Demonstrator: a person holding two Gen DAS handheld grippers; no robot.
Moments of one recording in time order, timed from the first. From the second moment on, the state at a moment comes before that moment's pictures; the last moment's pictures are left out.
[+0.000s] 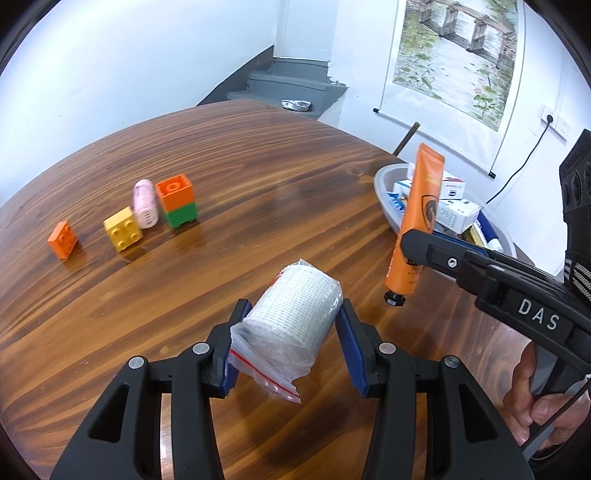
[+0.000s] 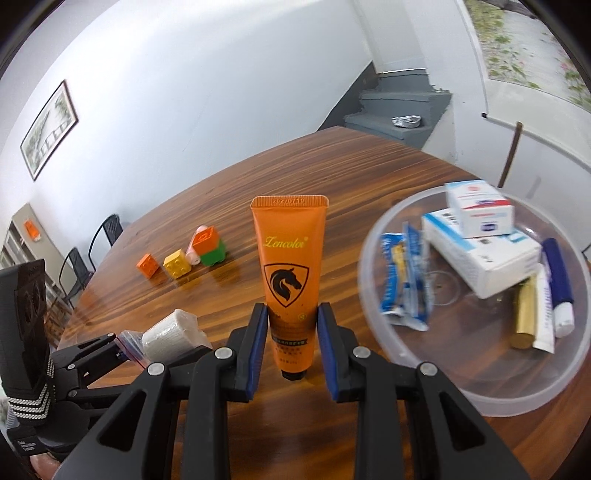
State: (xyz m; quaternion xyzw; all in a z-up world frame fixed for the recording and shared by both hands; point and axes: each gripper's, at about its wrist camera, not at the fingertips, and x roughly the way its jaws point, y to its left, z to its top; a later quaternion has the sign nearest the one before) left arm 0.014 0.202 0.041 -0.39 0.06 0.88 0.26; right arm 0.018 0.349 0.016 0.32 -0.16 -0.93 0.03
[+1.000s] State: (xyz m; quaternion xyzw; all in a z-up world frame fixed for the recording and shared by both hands) left arm 0.025 0.305 0.068 -0.36 0.10 0.86 0.34; right arm 0.077 0.462 0.021 0.29 -0.22 -0.93 -0.09
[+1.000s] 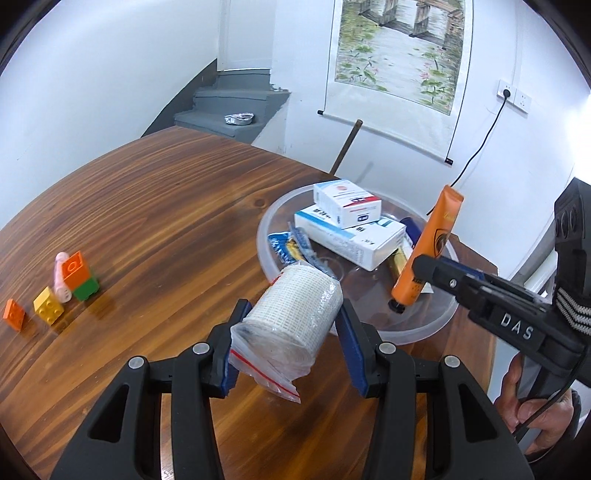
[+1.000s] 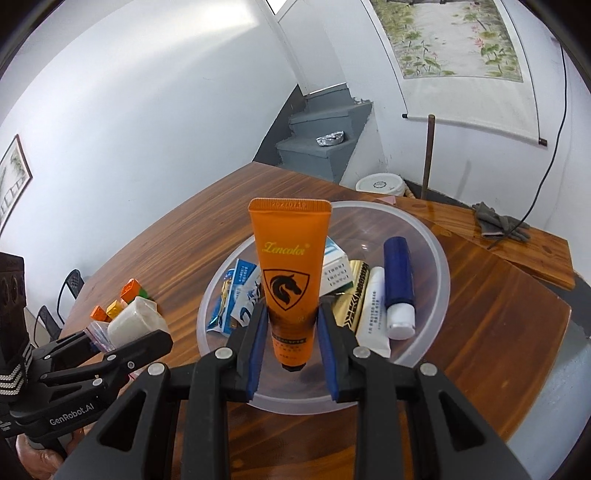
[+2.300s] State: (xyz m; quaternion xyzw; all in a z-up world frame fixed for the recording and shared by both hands) left arm -0.021 0.364 0.052 -0.40 0.05 0.85 0.35; right arm 0.073 0.500 0.007 0.30 -0.24 -0.92 -0.11
